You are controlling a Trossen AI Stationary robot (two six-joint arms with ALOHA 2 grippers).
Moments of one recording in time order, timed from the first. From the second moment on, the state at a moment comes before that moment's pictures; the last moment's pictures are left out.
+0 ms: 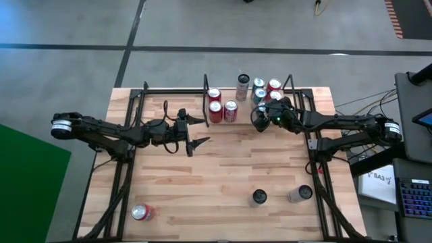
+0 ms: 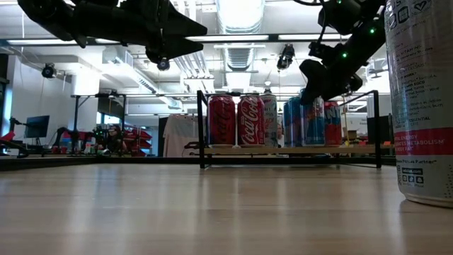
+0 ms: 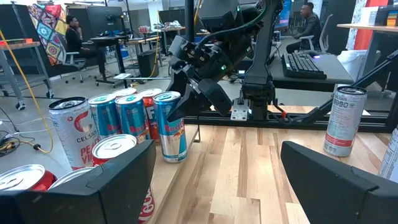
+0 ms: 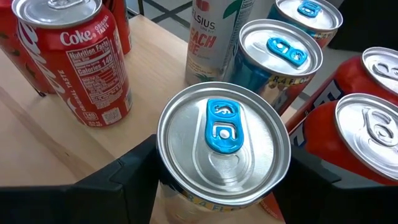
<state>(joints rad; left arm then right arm) 0.02 1.21 0.54 0.64 -0.20 0.04 -0.30 1.13 0.67 -0.23 0.53 0.29</state>
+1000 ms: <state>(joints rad) 0.02 1.21 0.54 0.64 -0.20 0.04 -0.30 1.13 0.66 -0.22 0.52 0.28</state>
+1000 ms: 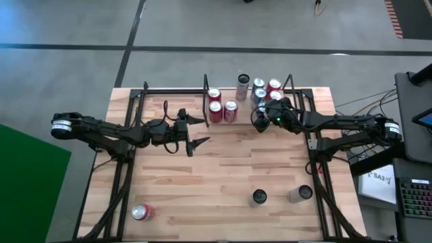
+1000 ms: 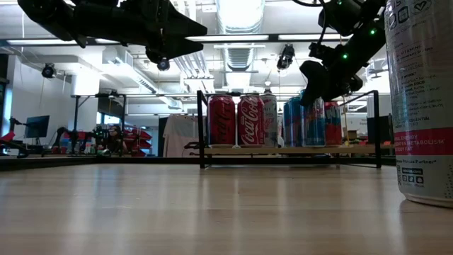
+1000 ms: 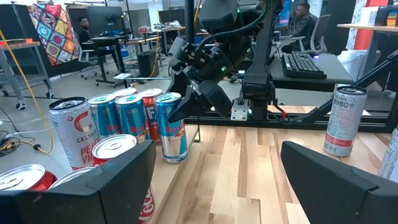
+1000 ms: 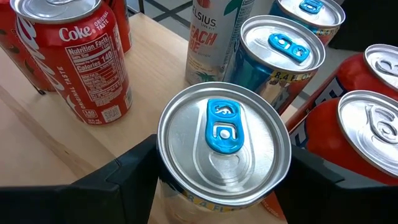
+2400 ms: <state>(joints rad) 0.02 1.21 0.54 0.64 -0.20 0.04 -0.27 1.12 1.04 -0.72 0.30 0.30</state>
